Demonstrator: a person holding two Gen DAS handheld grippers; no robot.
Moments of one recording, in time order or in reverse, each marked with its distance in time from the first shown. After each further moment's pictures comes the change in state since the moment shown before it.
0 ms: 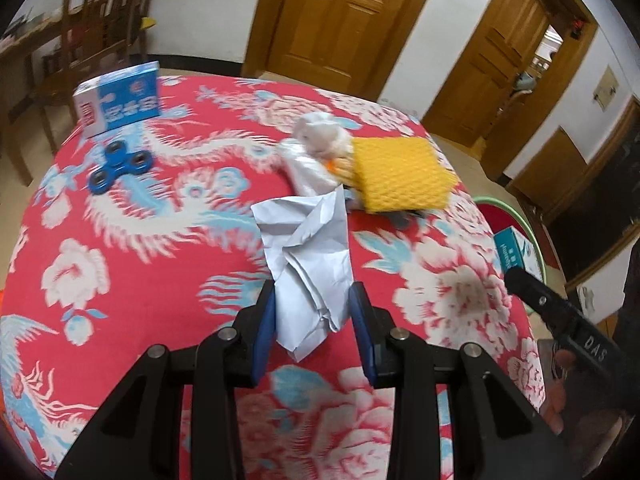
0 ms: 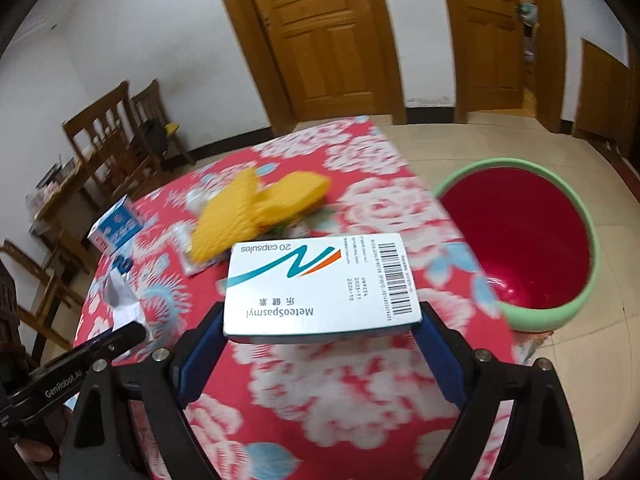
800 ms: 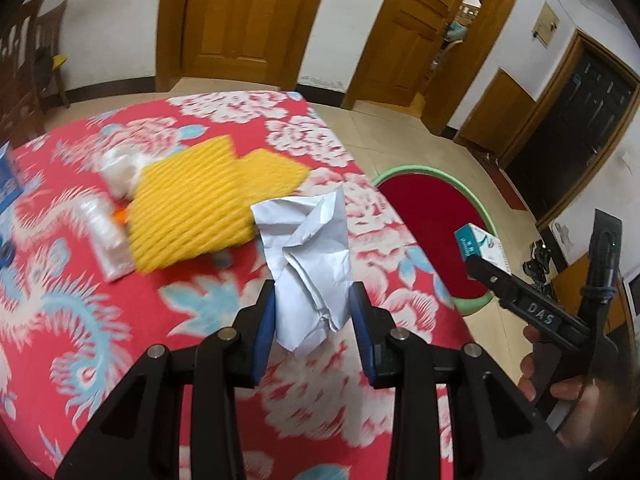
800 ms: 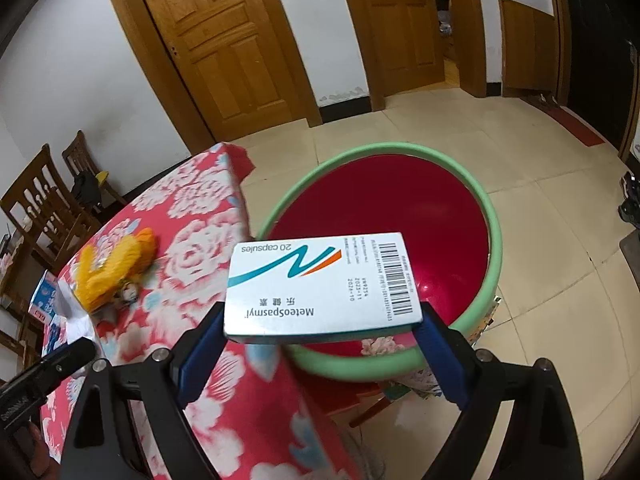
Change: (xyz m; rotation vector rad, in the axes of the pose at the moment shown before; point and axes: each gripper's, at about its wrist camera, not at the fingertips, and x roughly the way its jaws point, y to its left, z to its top) left arm 0.056 -0.129 0.028 0.228 0.069 -0.143; right arm 0.013 -0.142 0.020 0.205 -0.011 -0.158
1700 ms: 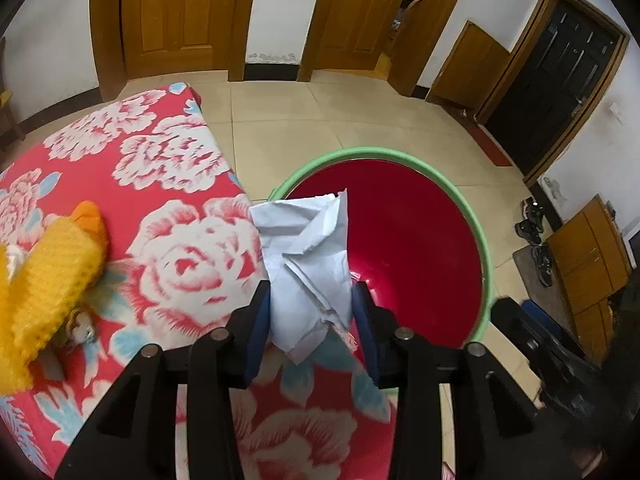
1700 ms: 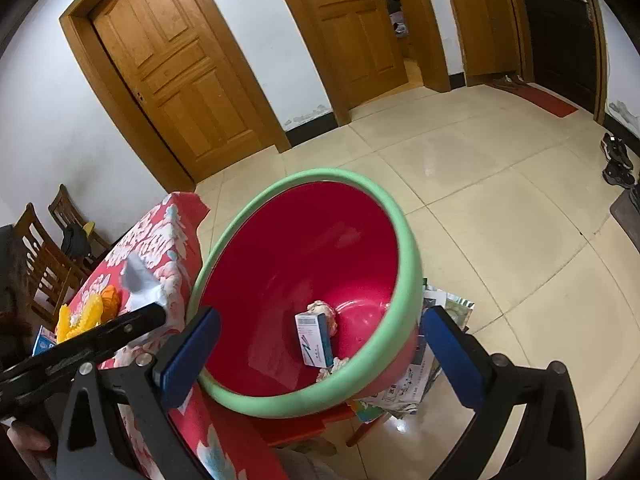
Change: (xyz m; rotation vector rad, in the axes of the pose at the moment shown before) left arm 0.108 -0.100 0.048 0.137 0.110 -0.043; right arm -0.010 -0.073 0.009 0.154 -0.083 -0.012
